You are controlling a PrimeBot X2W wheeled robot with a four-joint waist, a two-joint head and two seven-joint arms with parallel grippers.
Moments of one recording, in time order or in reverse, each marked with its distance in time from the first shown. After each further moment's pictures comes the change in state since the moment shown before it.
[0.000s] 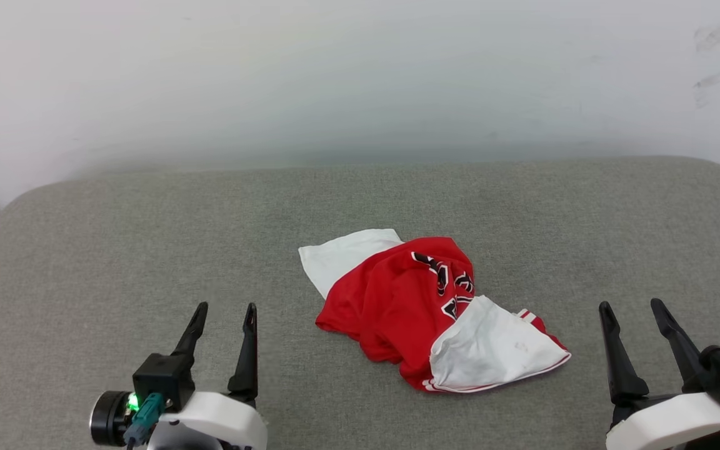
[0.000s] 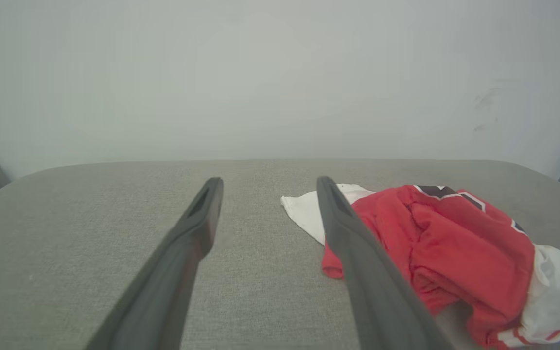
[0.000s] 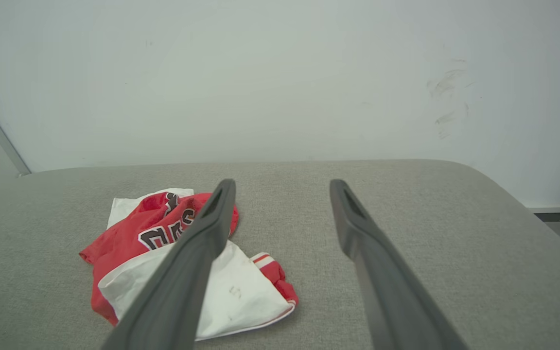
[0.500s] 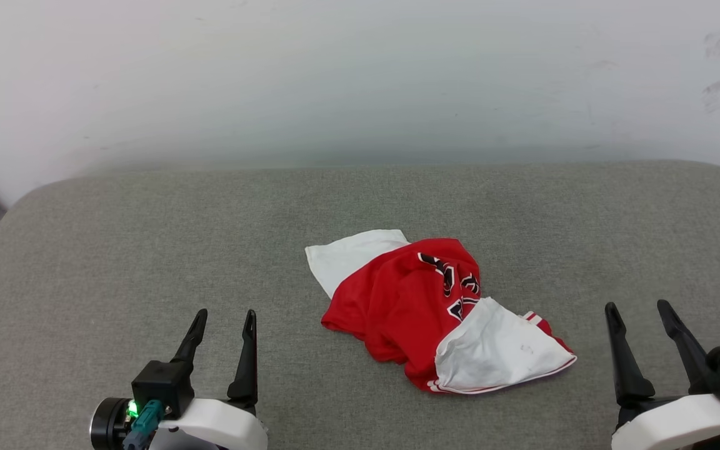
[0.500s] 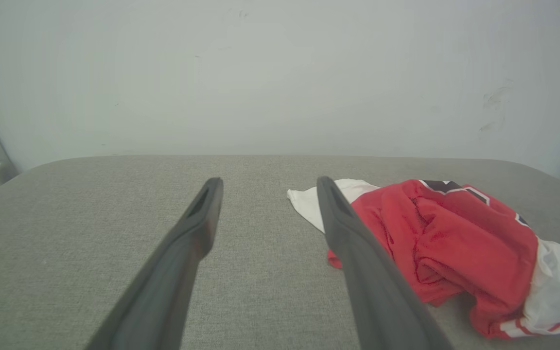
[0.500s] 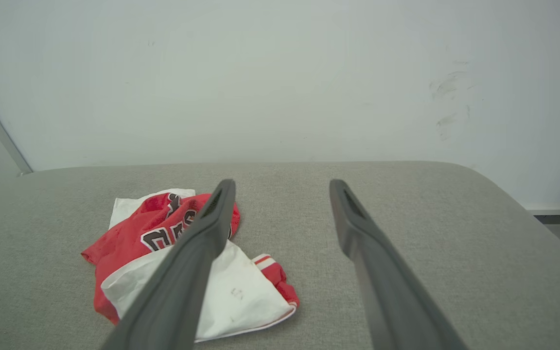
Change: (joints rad) left arm 0.030 -0.013 0.025 -0.007 0.015 -0.018 0.000; right arm 0.012 0.000 -0.012 -0.024 0.000 0.000 0.017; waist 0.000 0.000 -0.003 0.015
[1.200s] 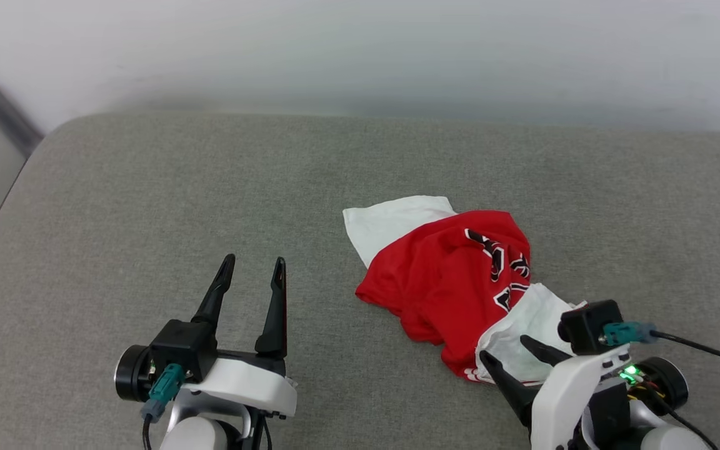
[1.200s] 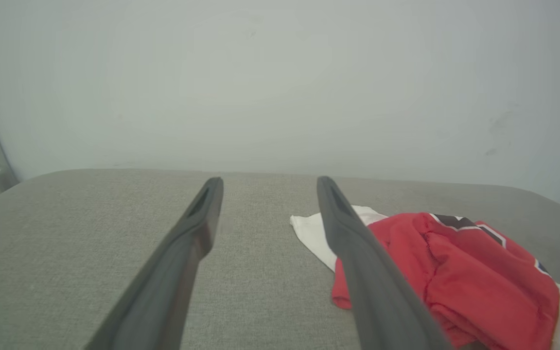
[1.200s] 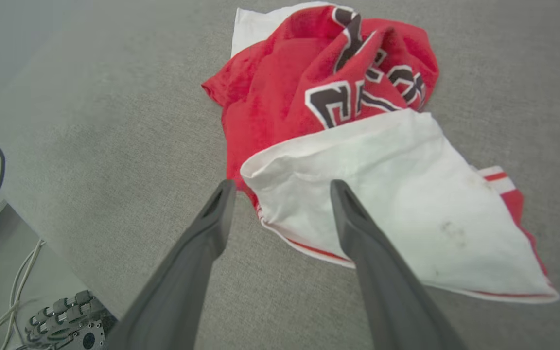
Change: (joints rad) left arm -0.088 -0.083 0.010 -0.057 0.060 -0.045 0.000; right arm -0.149 -0.101 0.297 0.068 0.193 0.000 0.529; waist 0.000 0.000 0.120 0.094
